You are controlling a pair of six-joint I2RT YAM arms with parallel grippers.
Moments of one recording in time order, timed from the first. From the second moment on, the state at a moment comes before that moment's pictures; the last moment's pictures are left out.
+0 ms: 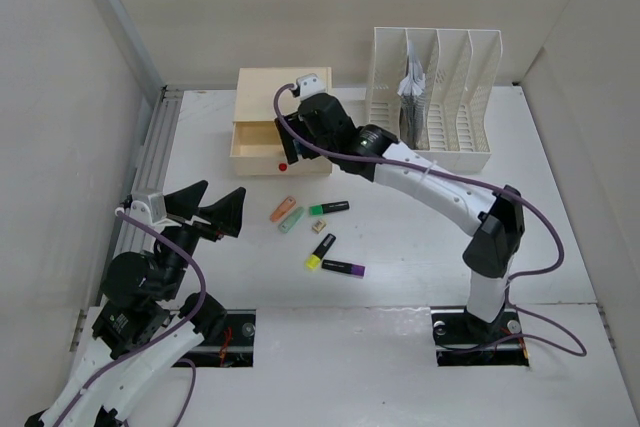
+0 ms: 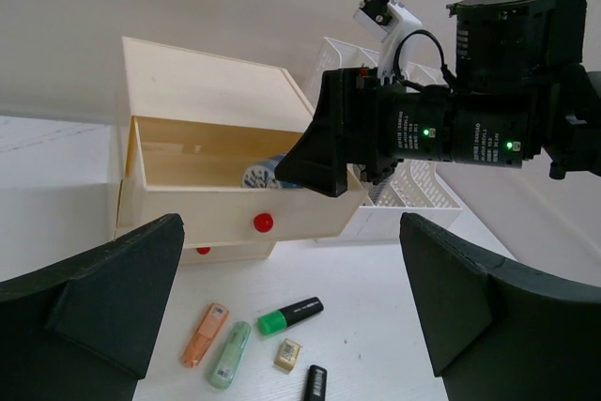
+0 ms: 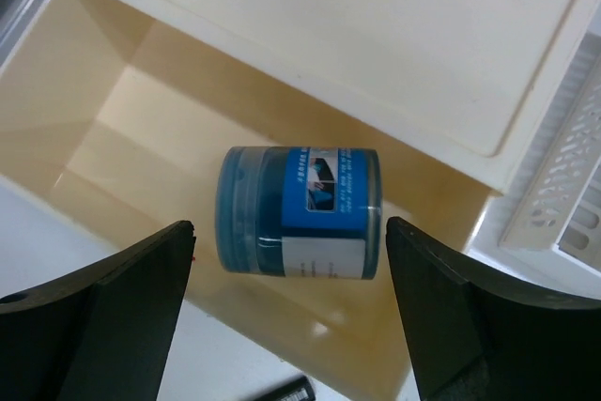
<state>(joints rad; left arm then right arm) -0.69 0.17 0.68 -0.27 -0.34 -0.32 0.91 1.86 1.84 -0.51 0.34 0.25</state>
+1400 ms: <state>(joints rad) -0.69 0.23 0.68 -0.26 -0.32 -0.32 0.88 1.80 1.63 -0.50 -0.19 -0.47</state>
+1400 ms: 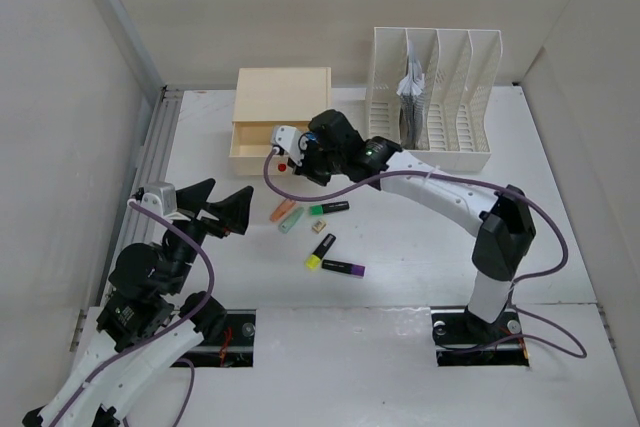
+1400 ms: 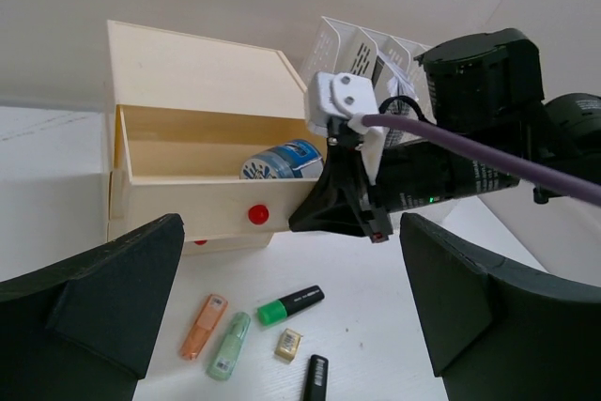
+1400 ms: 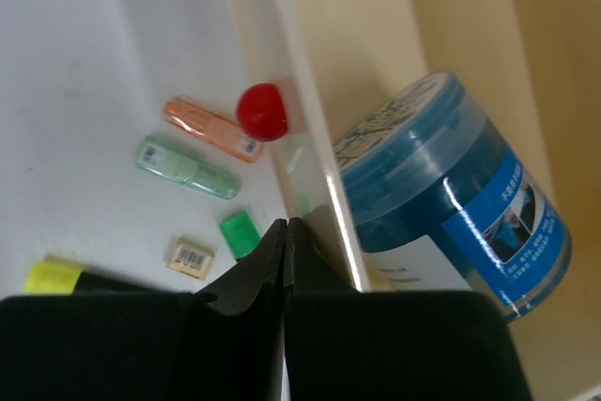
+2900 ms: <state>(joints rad) -0.69 0.21 0.68 -0.26 -0.32 -0.32 0.94 2.07 1.89 -0.26 0.46 -0.50</state>
